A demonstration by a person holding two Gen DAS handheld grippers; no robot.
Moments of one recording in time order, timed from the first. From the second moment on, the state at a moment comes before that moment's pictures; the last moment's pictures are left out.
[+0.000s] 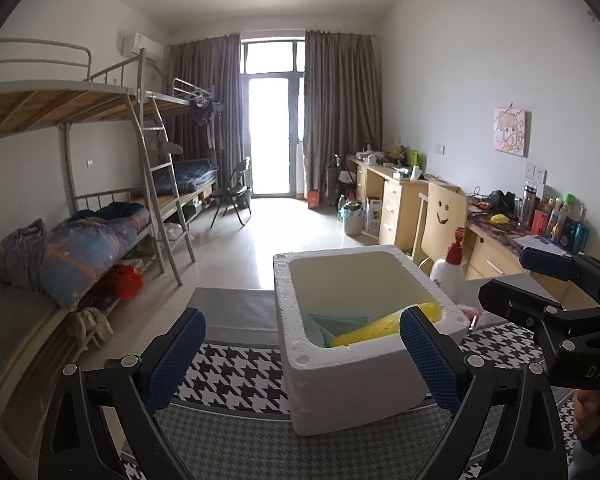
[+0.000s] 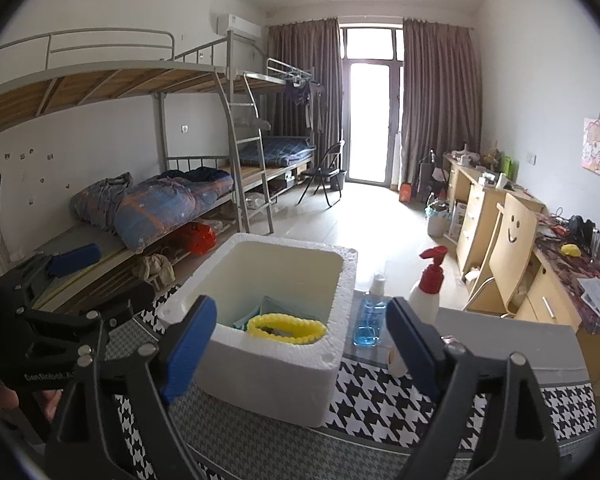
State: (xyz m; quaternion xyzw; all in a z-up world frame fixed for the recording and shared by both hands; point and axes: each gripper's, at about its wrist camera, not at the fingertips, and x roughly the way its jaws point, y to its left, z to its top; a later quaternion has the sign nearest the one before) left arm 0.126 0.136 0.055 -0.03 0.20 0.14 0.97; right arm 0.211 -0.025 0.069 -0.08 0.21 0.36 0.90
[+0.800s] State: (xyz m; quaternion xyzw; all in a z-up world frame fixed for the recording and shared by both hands) left arm 0.098 0.116 0.050 -0.02 0.19 0.13 0.97; right arm 0.169 -0.063 0.065 -0.06 0.18 0.36 0.92
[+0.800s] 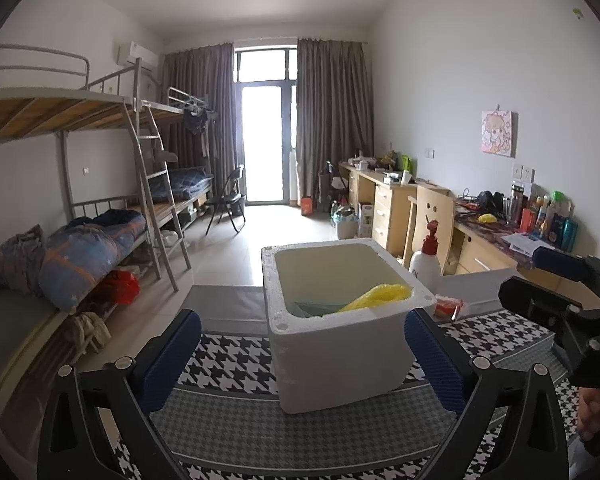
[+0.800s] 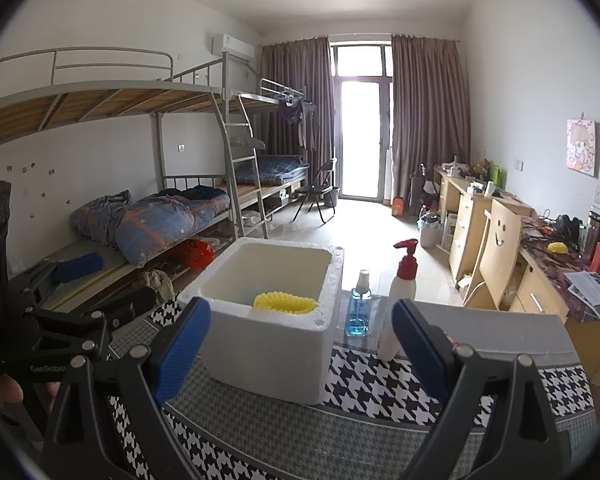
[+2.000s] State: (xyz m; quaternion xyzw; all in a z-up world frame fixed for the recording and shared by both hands) left arm 0.007 0.068 0.032 -0.02 0.14 0.11 0.98; right arm 0.083 -0.112 0.037 -0.03 0.13 0.33 0.93
